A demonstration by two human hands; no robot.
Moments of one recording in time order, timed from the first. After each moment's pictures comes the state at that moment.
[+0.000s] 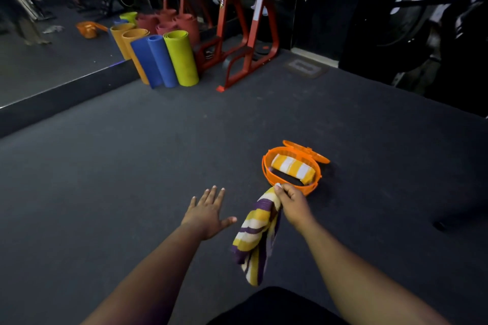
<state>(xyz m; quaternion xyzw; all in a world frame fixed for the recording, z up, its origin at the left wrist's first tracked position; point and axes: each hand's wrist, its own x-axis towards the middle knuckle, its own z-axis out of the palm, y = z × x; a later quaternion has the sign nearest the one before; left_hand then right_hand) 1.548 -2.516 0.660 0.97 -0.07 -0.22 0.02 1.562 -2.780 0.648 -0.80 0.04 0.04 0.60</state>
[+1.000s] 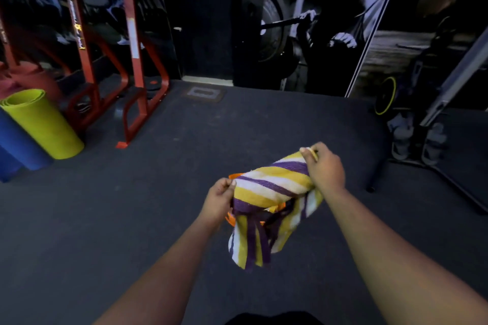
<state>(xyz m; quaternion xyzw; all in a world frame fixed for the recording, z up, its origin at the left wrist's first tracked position) 1.919 -2.529 0.703 0.69 -0.15 -0.24 0.66 1.810 -2.781 0.774 -0.85 0.36 -0.26 0.27</state>
